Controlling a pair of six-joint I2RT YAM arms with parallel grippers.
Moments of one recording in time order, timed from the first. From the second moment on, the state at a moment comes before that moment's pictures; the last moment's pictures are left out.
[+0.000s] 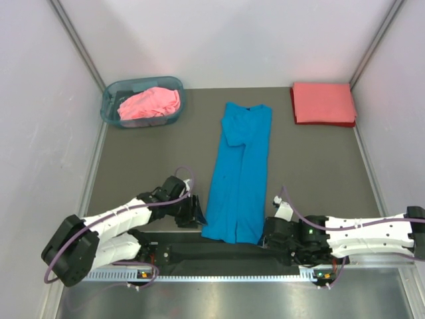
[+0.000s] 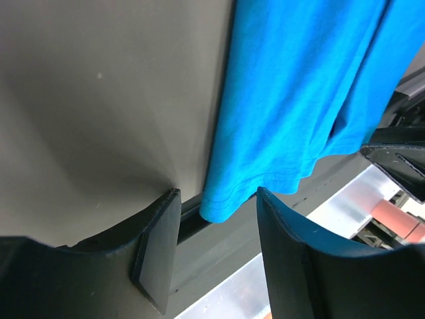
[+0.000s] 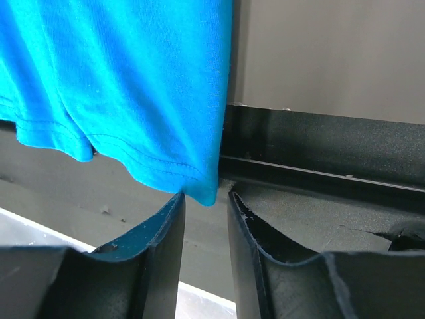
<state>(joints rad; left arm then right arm) -0.67 1.10 0.38 -0.31 0.41 -0.84 1.43 0.81 0.34 -0.63 0.25 1.49</state>
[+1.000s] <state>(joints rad) -0.72 1.05 0.28 -0.22 0.46 -0.91 1.52 0.91 0.37 -0.65 0.35 1.58</state>
